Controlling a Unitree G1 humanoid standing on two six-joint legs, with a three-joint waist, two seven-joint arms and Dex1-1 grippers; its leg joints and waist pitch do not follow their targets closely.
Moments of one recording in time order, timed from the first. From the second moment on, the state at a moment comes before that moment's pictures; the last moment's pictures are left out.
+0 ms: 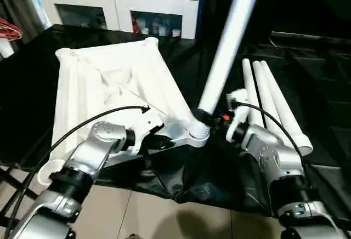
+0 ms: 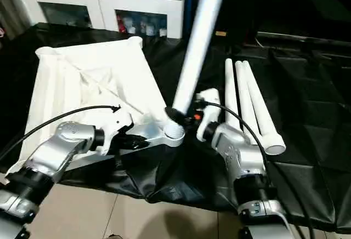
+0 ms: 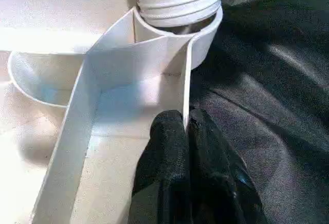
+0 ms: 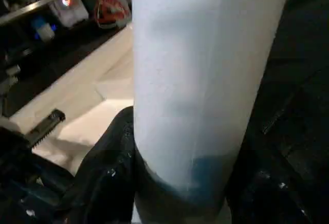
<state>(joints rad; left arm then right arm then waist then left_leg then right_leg) -0.54 0.39 -0.32 0.44 -0.06 0.30 -1.02 -0.49 -0.15 -0.05 0.49 0.38 0.32 0.73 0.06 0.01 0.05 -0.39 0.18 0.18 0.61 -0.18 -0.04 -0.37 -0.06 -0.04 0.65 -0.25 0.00</state>
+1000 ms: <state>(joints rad) -0.55 0.37 -0.32 0.47 -0.04 0.27 -1.00 -0.43 -0.18 0.07 0.44 0.24 0.10 0.72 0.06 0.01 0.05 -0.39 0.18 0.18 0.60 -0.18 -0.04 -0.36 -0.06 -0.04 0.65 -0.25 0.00</state>
